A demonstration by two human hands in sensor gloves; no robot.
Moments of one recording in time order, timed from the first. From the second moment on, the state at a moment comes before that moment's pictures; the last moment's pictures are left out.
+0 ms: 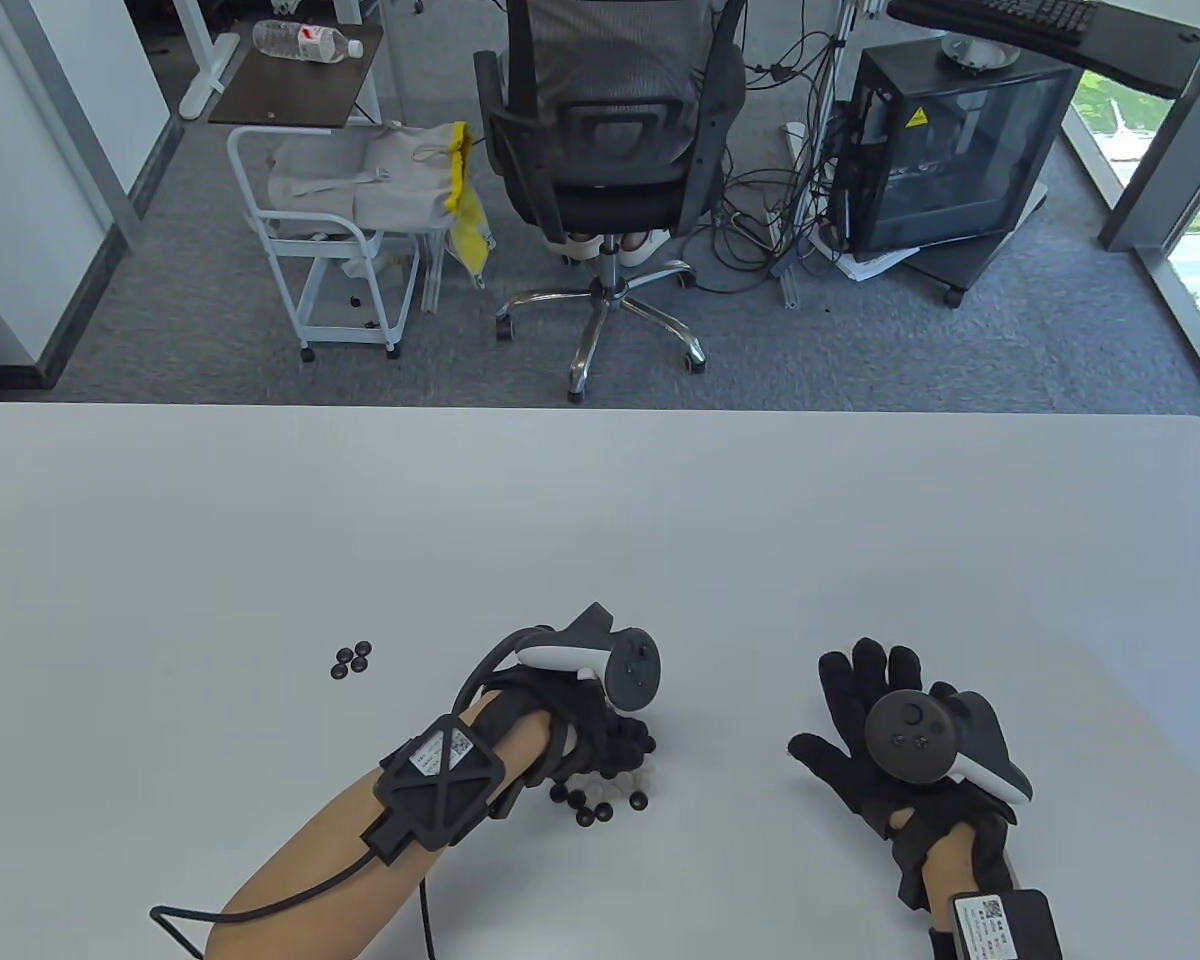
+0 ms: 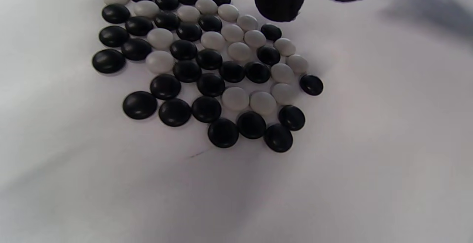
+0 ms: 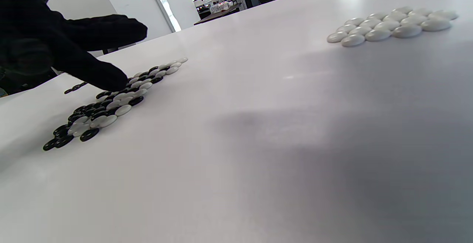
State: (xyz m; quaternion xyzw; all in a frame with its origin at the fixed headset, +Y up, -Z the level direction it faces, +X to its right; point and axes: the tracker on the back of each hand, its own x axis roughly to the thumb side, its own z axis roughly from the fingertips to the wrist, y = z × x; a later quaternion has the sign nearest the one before) left_hand -0.041 -0.756 -0.348 -0.41 -0.35 -0.08 0.84; right_hand 0.240 -0.742 -0.280 0.18 0.13 0.96 0.18
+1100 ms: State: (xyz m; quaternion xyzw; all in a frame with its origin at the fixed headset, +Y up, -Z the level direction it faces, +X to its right) left_hand -0.191 -0.761 -0.444 -0.43 -0.01 -0.04 0.90; right_hand 0.242 -0.745 -0.282 0.18 0.14 0.96 0.17
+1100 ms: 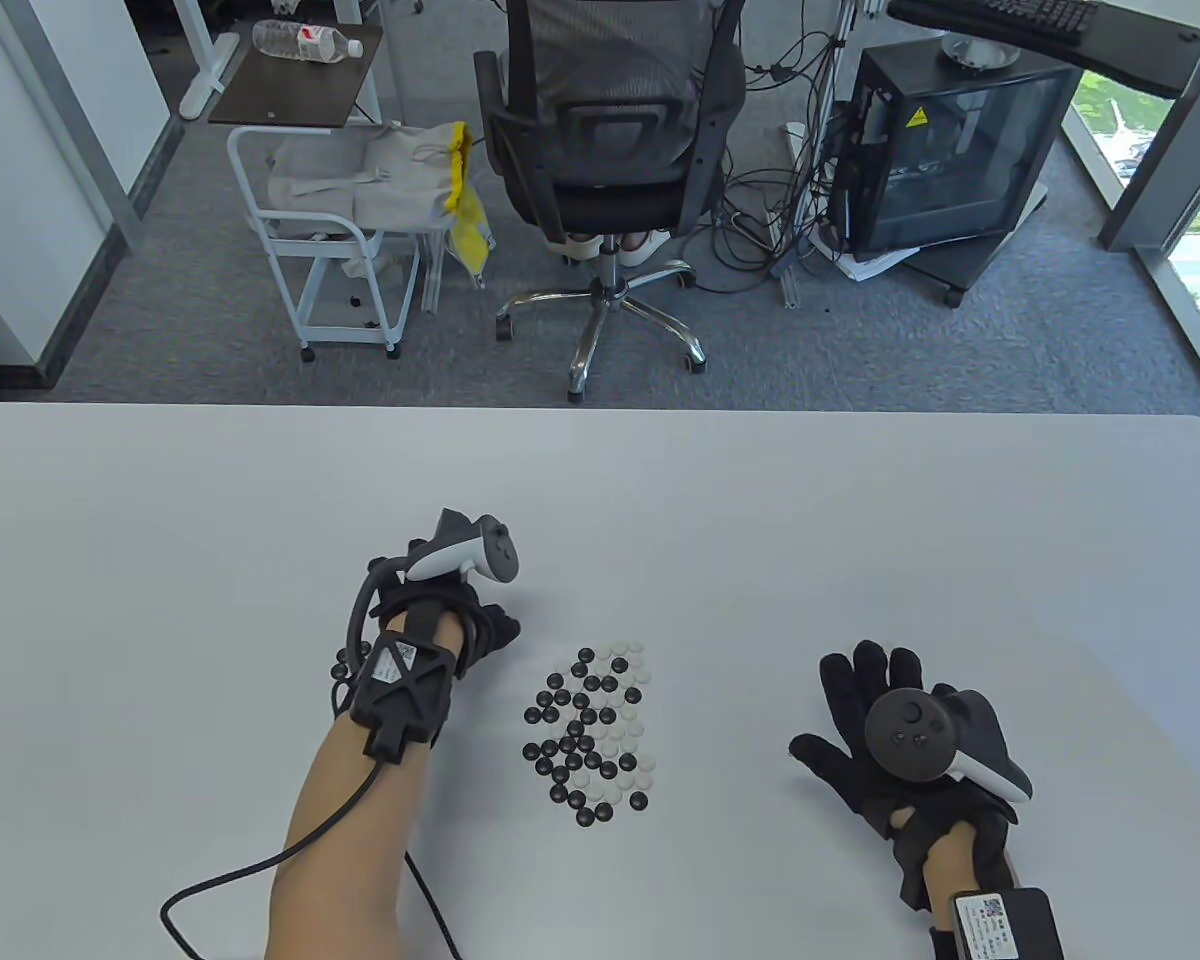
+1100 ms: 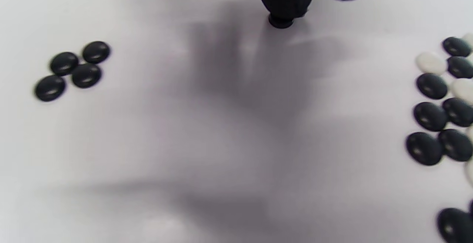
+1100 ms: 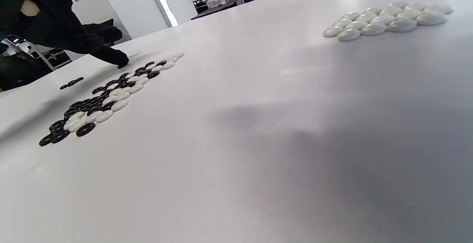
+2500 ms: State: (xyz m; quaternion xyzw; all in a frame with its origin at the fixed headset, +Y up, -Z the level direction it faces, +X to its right) left_hand -0.092 -0.730 -0.338 -0.42 -0.27 -0.10 0.86; right_hand 0.240 -0.745 -0.283 0.18 0.15 0.96 0.18
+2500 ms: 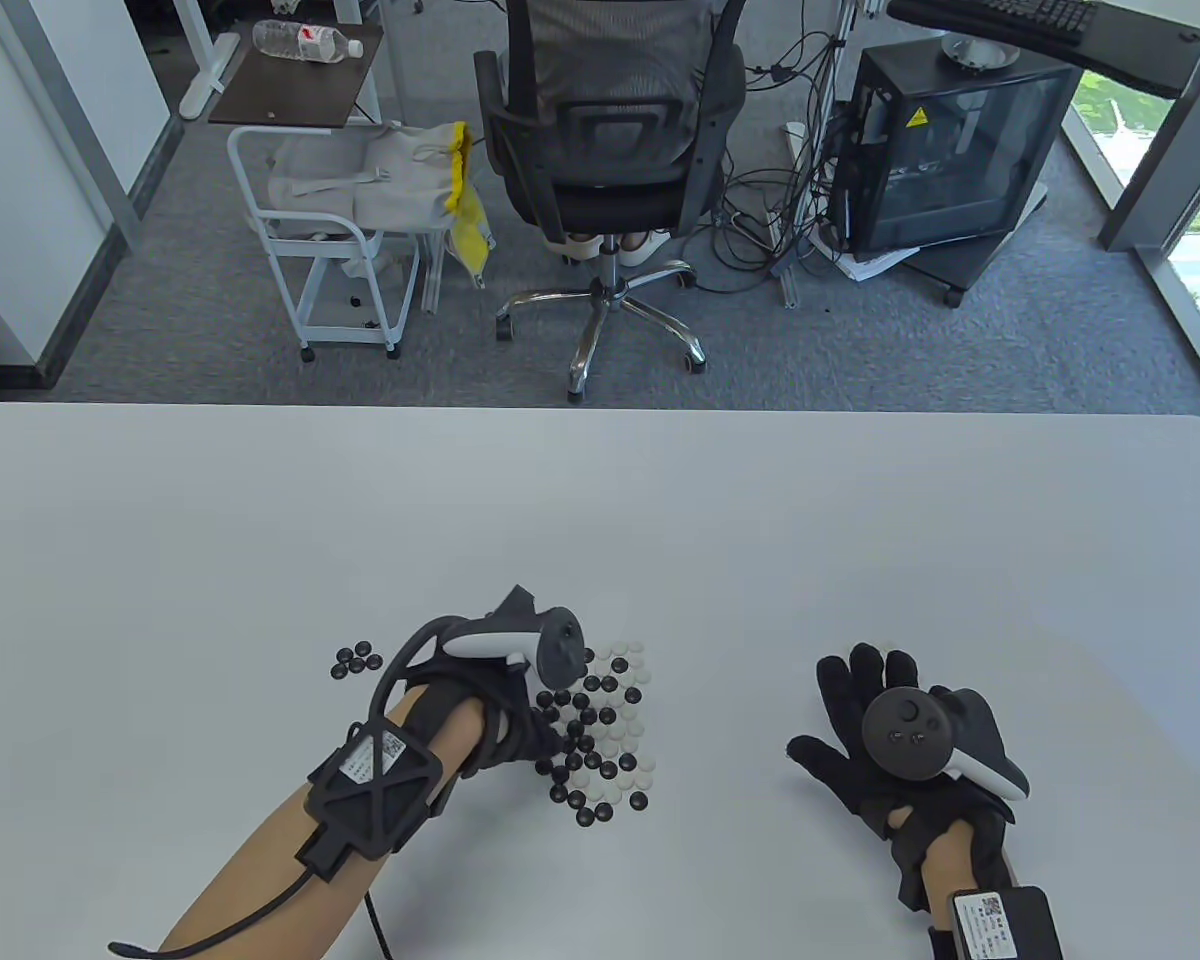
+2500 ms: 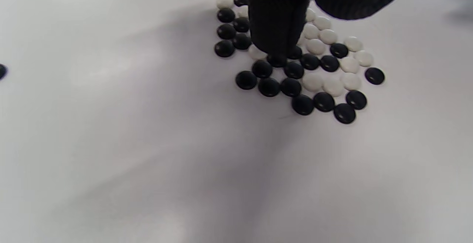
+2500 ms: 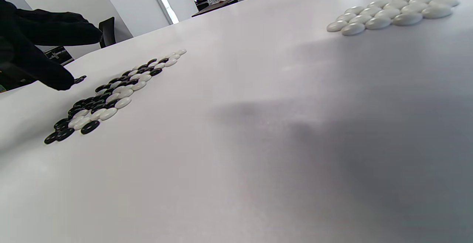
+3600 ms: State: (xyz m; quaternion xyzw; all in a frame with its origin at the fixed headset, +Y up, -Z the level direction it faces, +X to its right) left_hand -0.075 -0.764 -0.279 -0.46 -0.36 -0.10 0.81; right_hand 0.239 -0.746 -0.282 0.18 0.15 0.96 0.17
